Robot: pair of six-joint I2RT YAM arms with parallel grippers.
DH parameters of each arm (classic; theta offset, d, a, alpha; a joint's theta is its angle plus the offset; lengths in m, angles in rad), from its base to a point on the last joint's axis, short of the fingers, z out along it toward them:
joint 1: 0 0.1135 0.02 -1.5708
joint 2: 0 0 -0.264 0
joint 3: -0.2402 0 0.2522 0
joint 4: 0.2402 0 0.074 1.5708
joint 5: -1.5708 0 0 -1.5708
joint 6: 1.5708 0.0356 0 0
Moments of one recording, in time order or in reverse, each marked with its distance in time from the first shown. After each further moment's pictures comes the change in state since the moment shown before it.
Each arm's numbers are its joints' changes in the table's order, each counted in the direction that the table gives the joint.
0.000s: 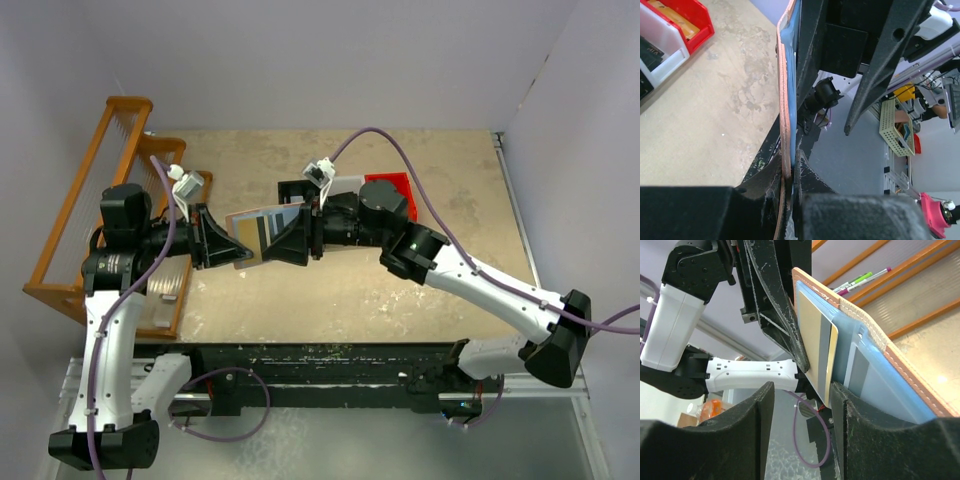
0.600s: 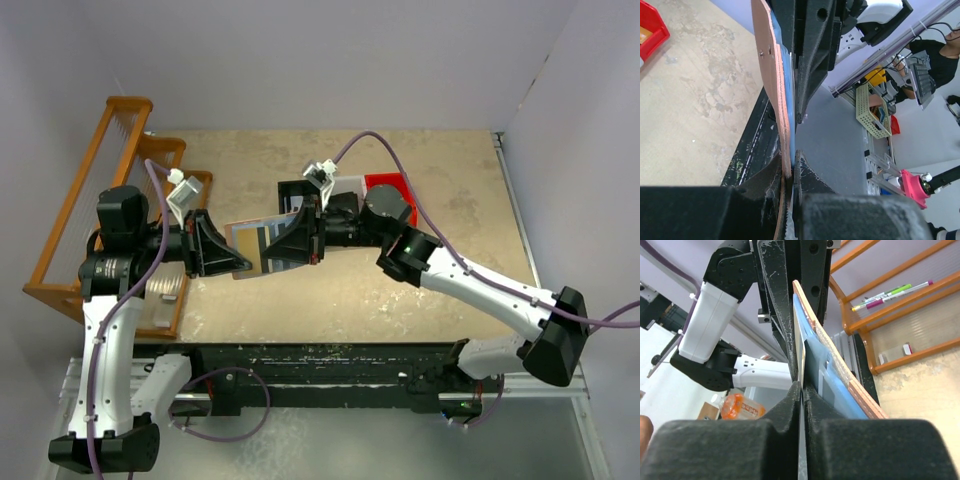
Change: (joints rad) left arm 0.000 -0.020 -0.013 0.016 -0.167 0.007; right arm -0.005 0.002 0.064 -0.206 0.122 0.076
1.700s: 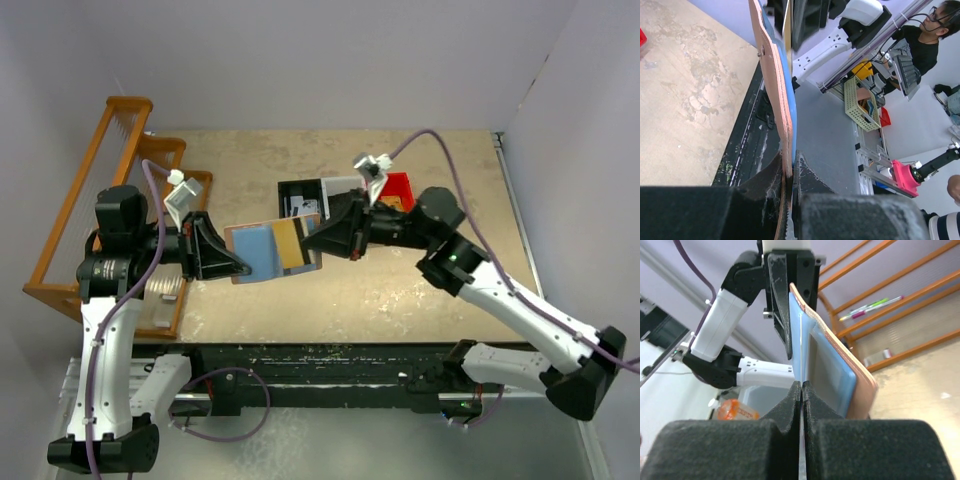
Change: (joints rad) left arm -0.006 -0.005 -0.024 0.014 -0.072 0.001; right arm -0.112 -0.183 0.100 0.007 0.045 0.031
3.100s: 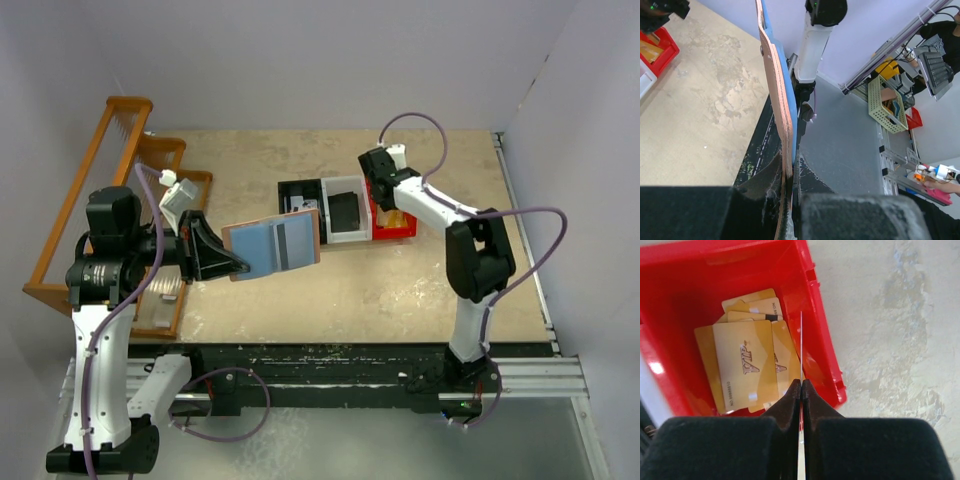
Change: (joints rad) left arm 0.000 -0.003 -0.085 0.117 0.088 0.130; right arm -0.383 0.766 -0.423 0.841 -1.356 -0.404
